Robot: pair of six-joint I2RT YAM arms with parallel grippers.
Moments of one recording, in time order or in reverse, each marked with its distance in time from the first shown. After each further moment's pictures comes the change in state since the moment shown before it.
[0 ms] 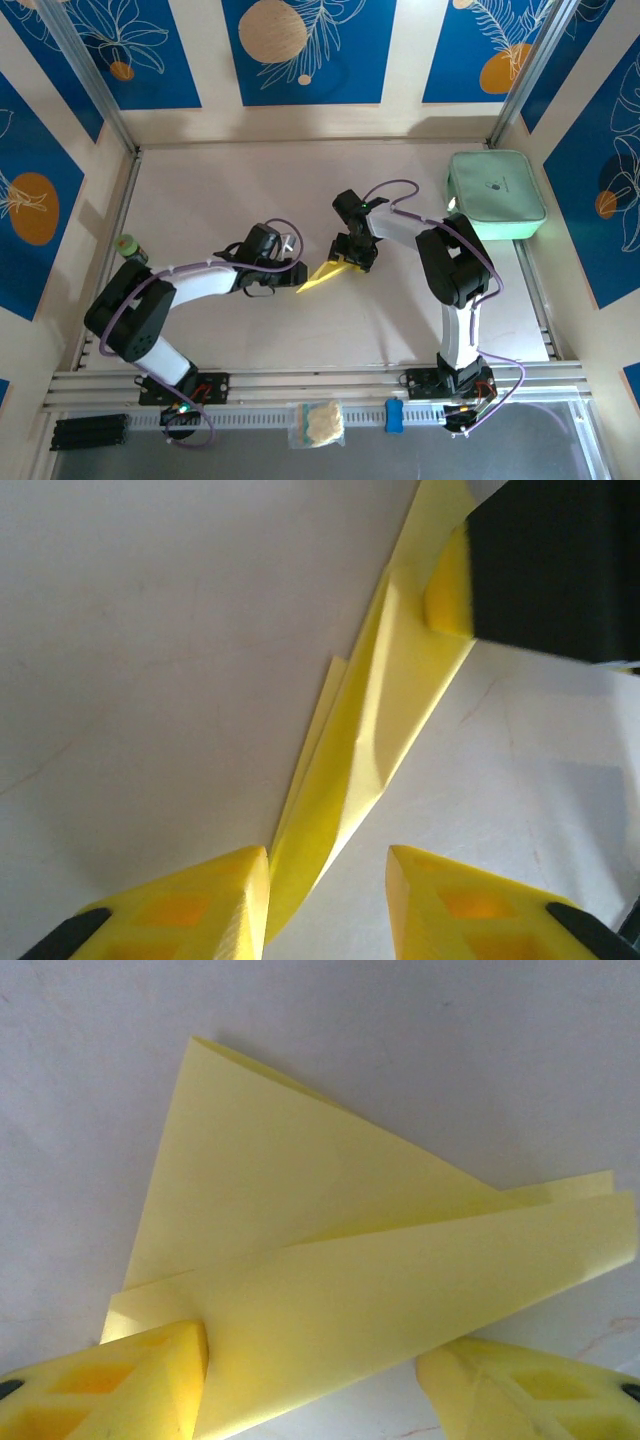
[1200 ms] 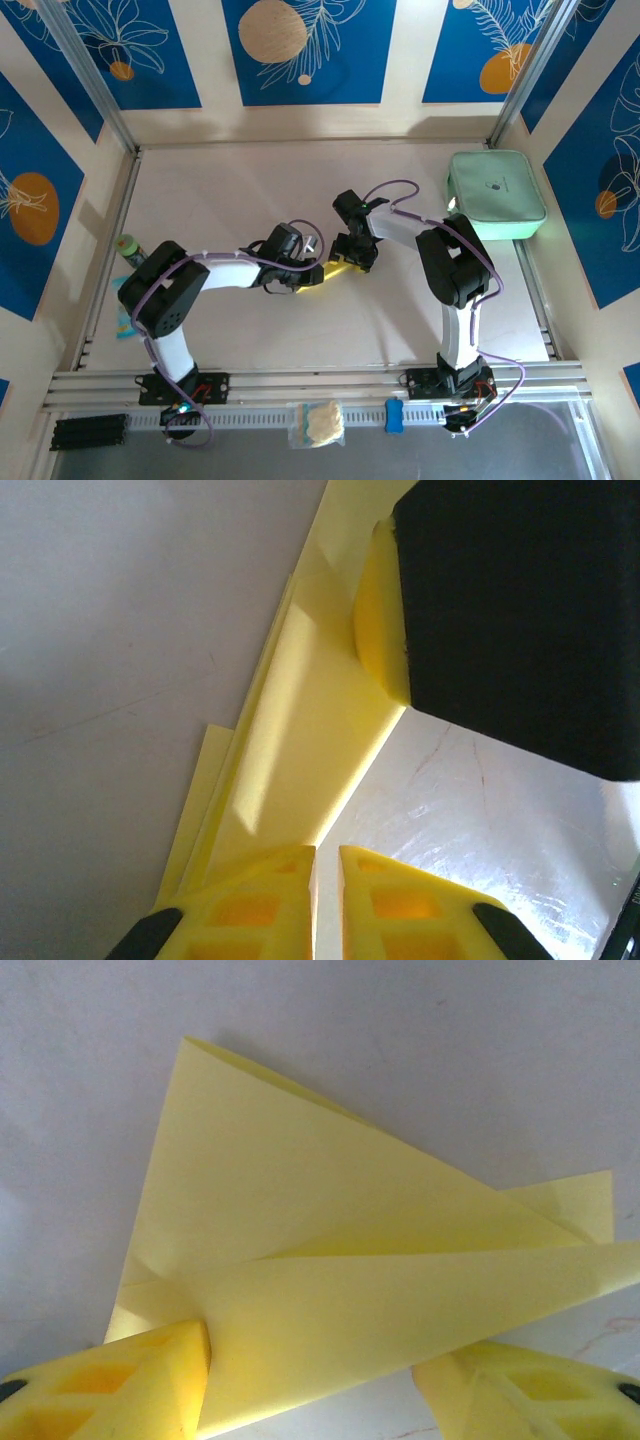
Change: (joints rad) left arm -0.075 0.214 0.109 0.112 0.046 -0.042; right arm 0.000 0.000 -0.007 0.003 0.001 0.000
